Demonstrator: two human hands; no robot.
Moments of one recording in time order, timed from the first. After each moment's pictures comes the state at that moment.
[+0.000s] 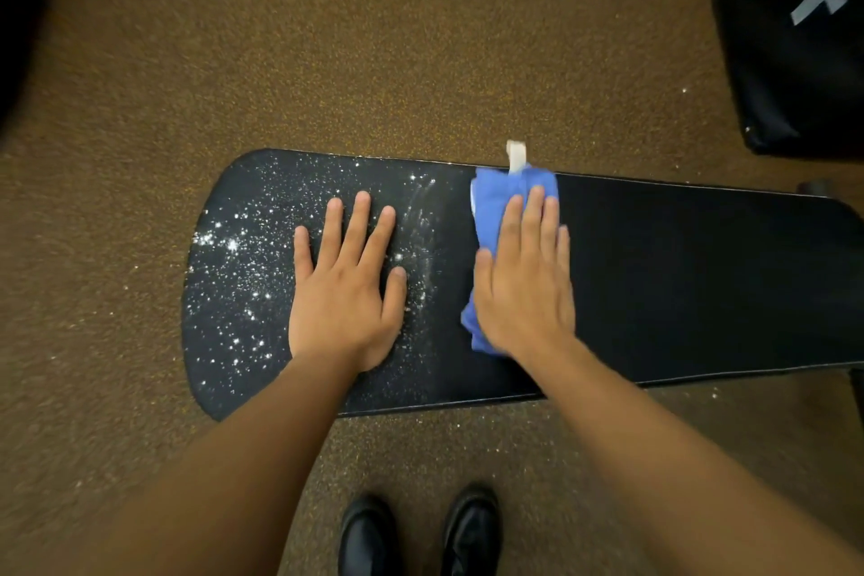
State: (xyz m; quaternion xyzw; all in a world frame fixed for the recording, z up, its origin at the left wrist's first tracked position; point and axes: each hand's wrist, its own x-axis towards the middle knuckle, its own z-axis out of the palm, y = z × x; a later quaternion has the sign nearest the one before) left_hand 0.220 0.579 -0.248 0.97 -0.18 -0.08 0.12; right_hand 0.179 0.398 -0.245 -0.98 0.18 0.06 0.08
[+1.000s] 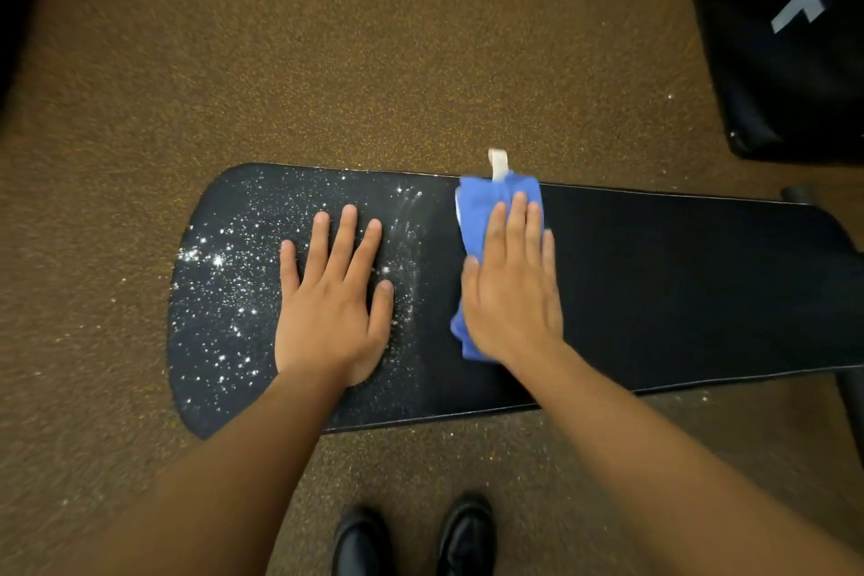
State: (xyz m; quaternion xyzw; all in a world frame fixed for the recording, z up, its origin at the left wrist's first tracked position) left_hand 0.220 0.579 -0.249 0.97 -0.18 -0.08 0.12; right_hand 0.185 0.395 -0.245 -0.98 0.17 0.06 0.08
